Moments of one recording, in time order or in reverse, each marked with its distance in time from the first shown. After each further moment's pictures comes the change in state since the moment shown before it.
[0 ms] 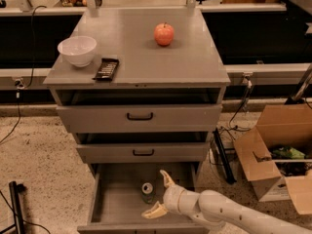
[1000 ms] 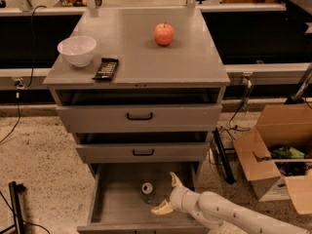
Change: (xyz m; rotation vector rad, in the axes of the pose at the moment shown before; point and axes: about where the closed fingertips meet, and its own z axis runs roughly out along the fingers) arm 0.100 -0.043 0.025 0.102 0.134 0.011
